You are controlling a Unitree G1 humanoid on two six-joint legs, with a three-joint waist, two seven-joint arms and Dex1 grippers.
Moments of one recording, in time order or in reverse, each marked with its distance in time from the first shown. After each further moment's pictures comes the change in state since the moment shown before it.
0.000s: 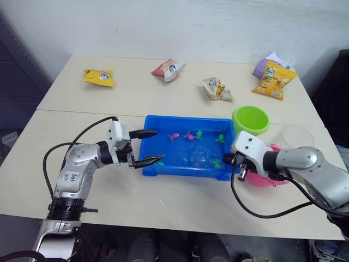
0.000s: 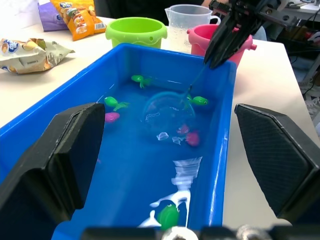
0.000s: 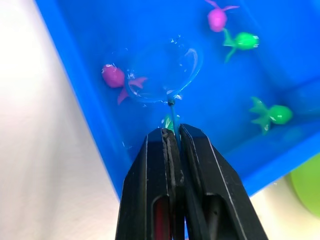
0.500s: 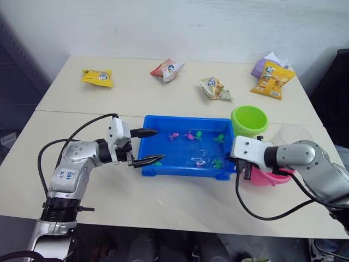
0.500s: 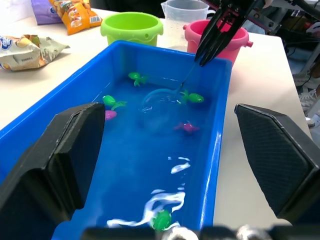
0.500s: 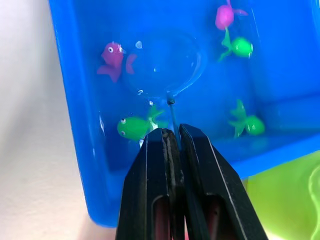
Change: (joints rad) left arm 0.001 0.068 0.001 -0.057 -0.004 0.081 -0.005; right arm -0.050 -0.001 0.091 0.123 -0.219 -0.289 0.149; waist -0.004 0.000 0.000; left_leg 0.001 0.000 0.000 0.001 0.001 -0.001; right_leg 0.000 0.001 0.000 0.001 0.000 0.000
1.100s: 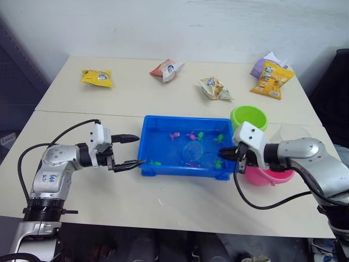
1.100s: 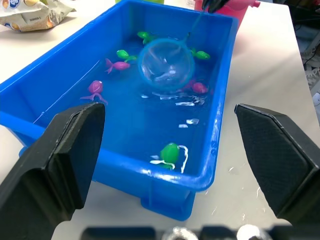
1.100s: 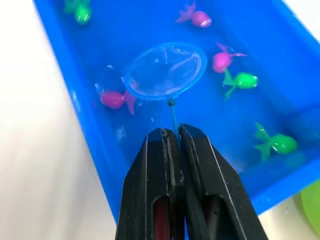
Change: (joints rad) left arm 0.035 0.083 0.061 0.214 0.001 -0.169 -0.142; right arm -0.006 0.126 -0.203 -0.003 0.221 0.288 0.006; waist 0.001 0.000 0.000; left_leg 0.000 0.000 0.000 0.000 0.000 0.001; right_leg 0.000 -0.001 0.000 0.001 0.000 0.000
